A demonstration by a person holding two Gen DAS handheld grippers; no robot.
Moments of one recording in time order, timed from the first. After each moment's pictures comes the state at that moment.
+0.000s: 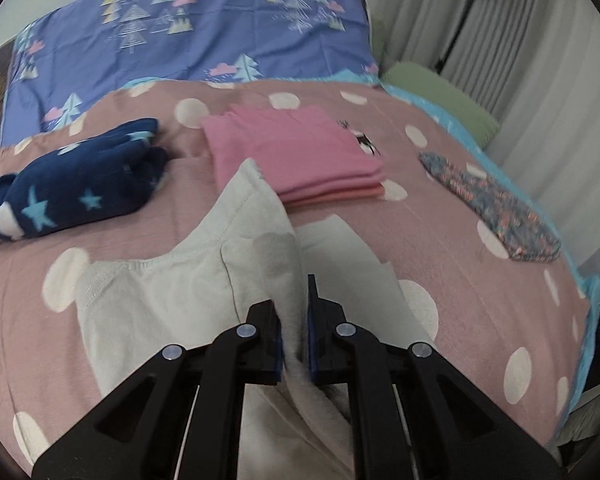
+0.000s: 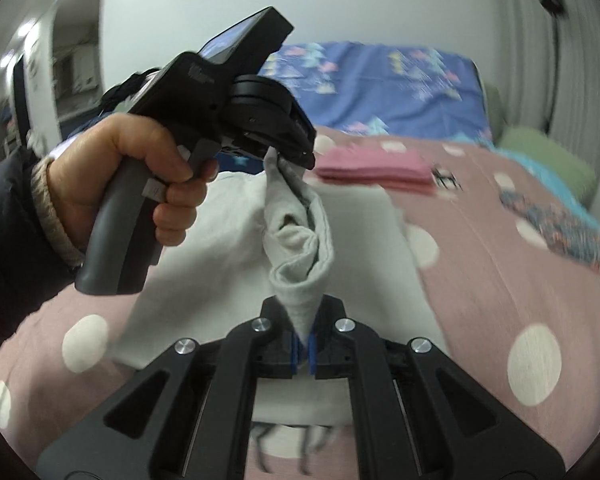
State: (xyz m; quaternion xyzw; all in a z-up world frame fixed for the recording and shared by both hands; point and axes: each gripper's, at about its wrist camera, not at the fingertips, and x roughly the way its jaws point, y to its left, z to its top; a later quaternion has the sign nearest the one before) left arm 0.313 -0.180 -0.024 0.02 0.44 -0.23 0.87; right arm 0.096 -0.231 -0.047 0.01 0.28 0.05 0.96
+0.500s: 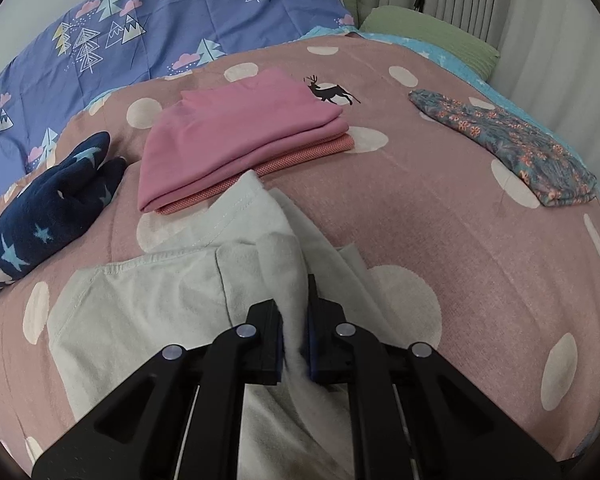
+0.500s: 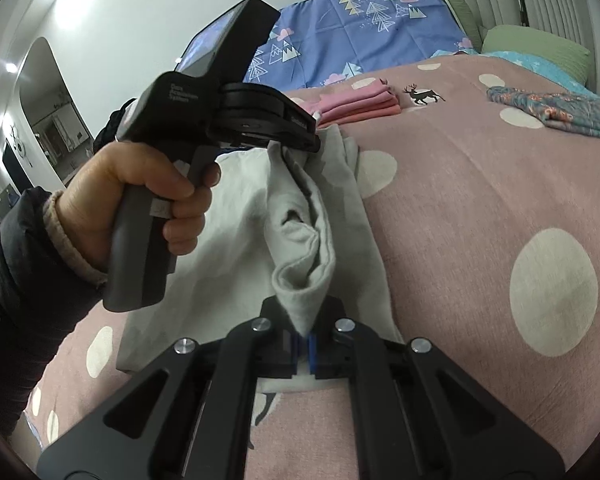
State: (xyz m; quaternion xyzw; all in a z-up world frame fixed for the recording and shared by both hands) left arm 0.313 -0.263 -0.060 0.13 0.45 -0.22 0.85; right arm 0.096 -0.302 -0.082 0.16 0.33 0.08 0.93
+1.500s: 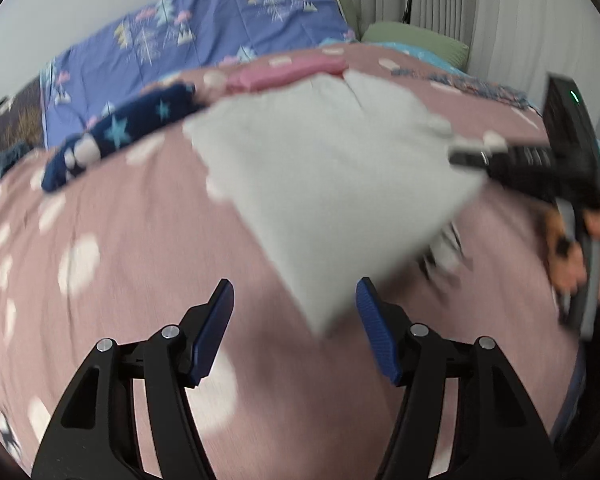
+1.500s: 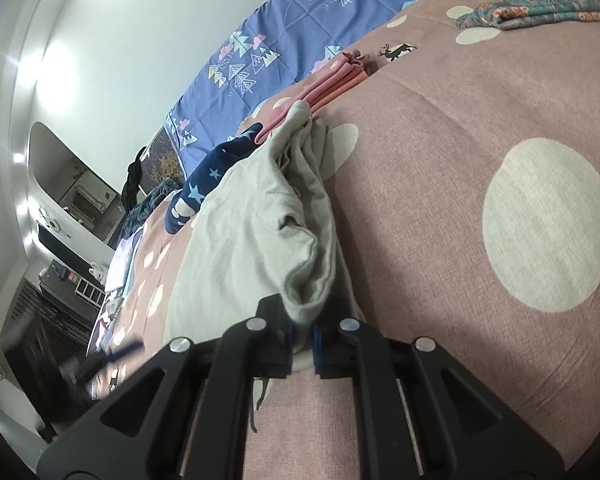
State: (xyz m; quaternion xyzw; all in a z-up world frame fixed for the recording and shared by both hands) left arm 0.083 -0.082 -0.068 0.13 0.41 -0.22 0.88; right arm 0.085 -0.349 -0.103 0.32 0.33 0.11 0.88
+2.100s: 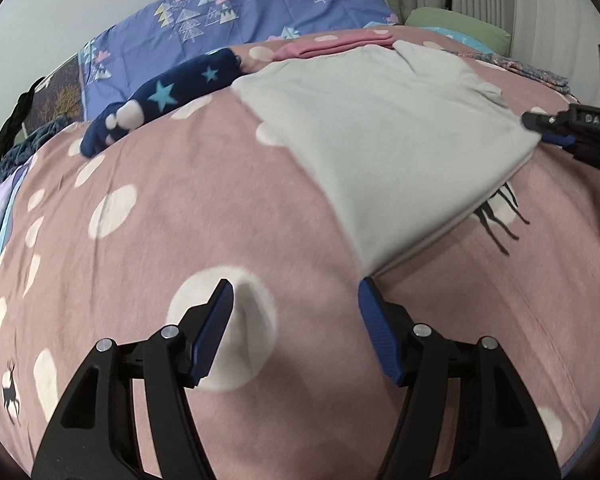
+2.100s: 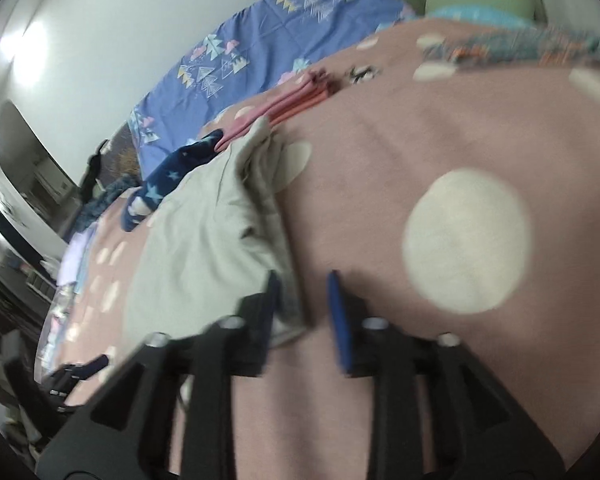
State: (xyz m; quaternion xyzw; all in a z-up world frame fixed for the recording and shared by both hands) left arm 0.076 -0.060 -0.090 0.14 0.42 -0.13 0.89; right arm 0.066 -0.359 -0.085 0.25 0.33 0.03 0.91
